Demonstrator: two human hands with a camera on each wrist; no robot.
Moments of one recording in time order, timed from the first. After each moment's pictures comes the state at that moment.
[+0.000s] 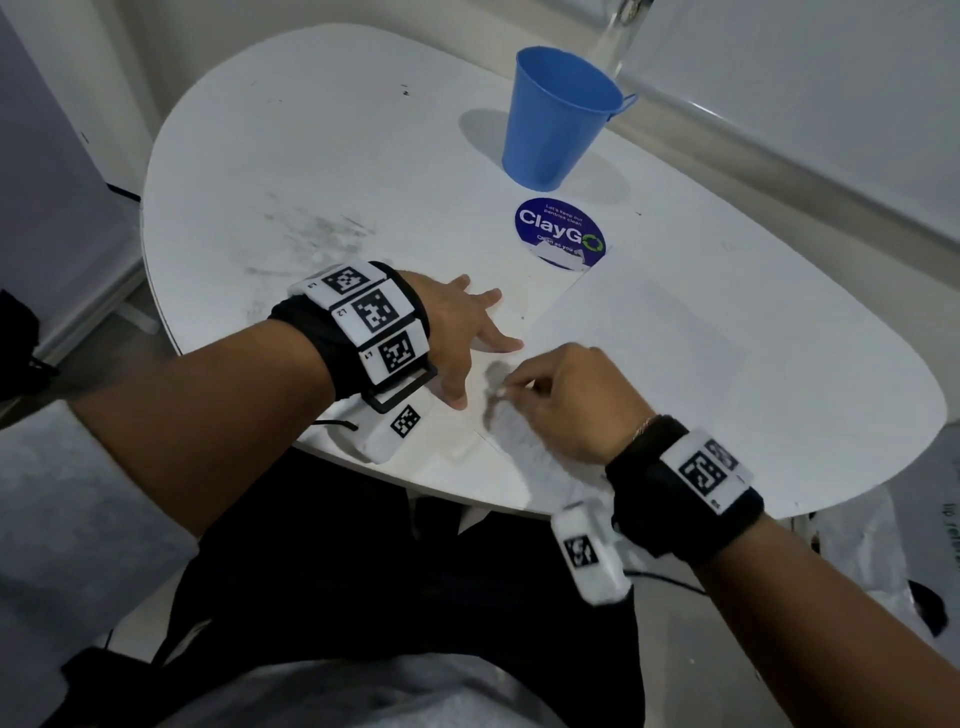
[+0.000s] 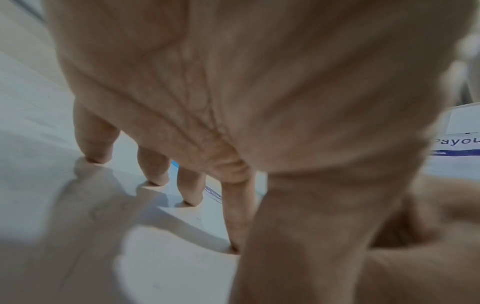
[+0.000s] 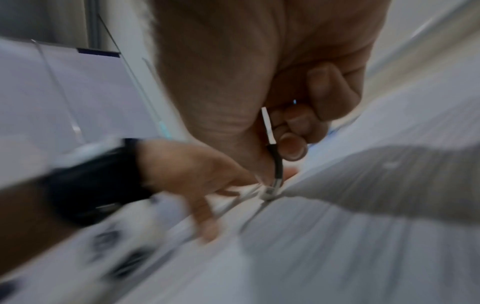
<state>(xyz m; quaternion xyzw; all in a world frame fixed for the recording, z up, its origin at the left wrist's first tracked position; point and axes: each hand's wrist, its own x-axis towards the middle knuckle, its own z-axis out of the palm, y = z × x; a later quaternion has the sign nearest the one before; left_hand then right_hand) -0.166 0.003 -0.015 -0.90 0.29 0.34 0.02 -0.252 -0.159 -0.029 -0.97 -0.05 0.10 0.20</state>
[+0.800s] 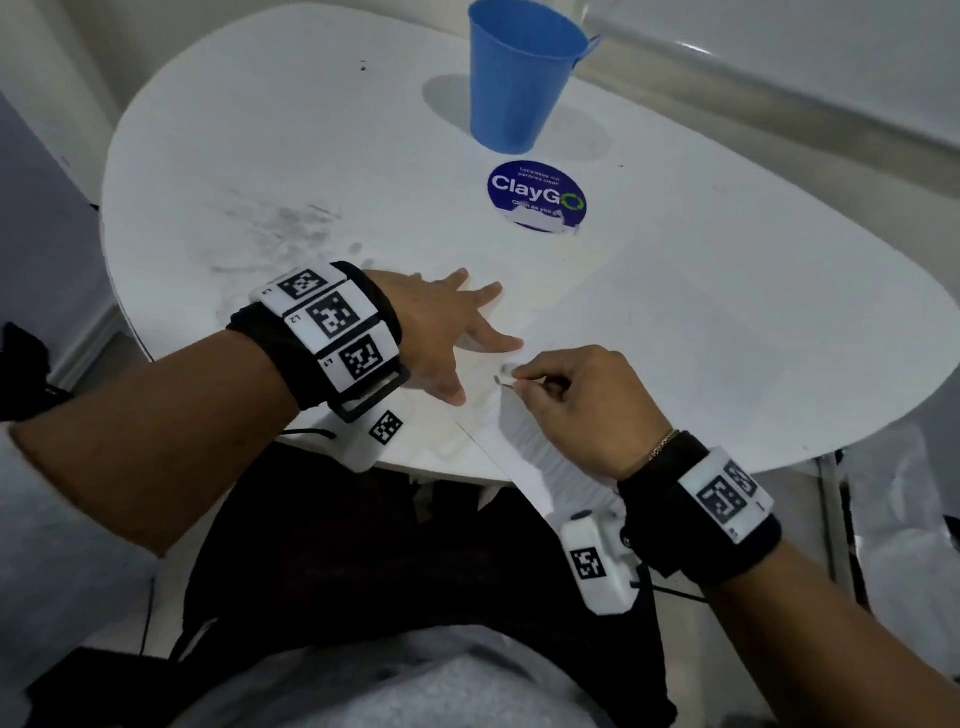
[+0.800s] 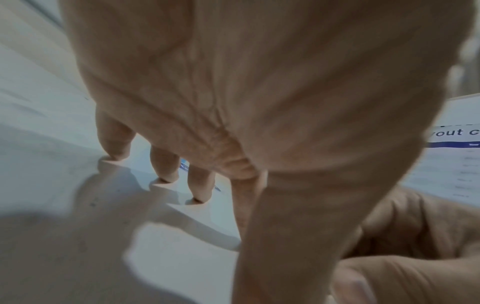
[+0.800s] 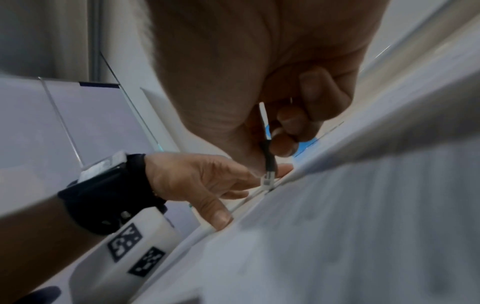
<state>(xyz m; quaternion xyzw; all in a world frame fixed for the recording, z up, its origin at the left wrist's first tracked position) -0.178 -0.005 -0.024 -0.87 0.35 0.34 0.03 -0.288 -0.183 -0.050 -0.94 0.01 0.03 0.33</state>
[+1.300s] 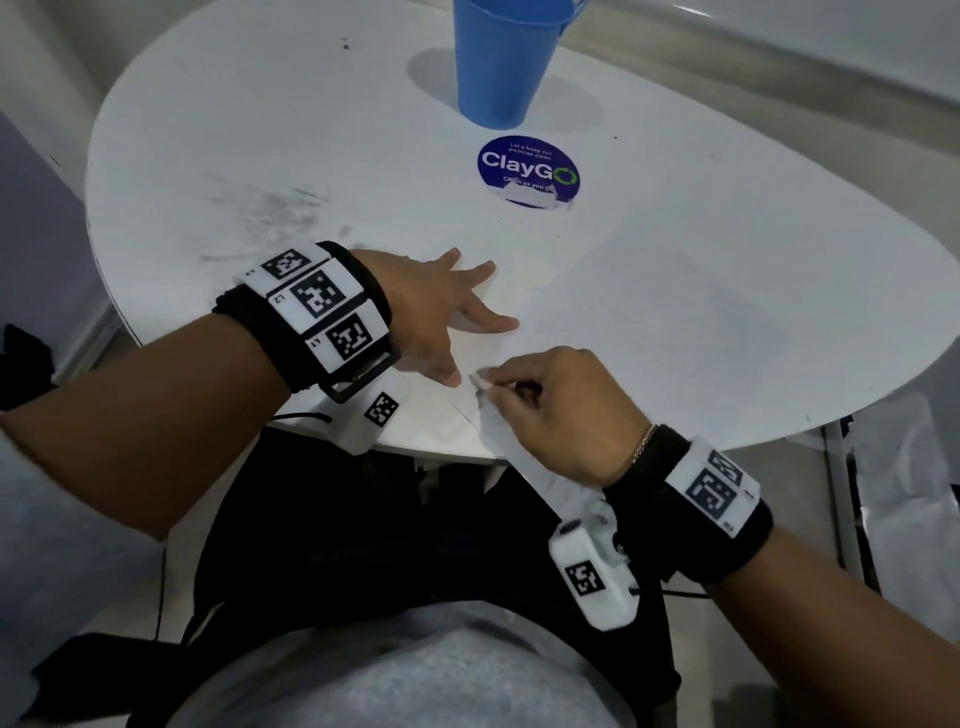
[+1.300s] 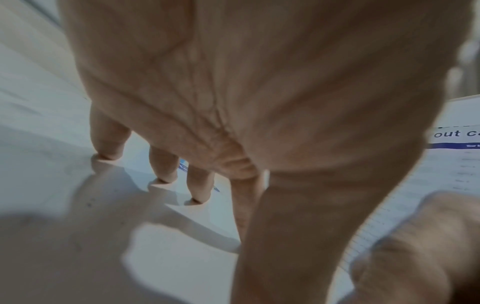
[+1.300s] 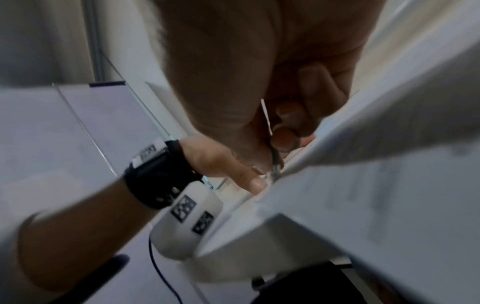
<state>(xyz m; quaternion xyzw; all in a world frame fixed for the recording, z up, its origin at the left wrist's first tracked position) -0.175 -0.005 -0.031 -0.87 0.34 0.34 0.02 -0.303 -0.167 -0.050 -0.95 -0.04 0.06 0.30</state>
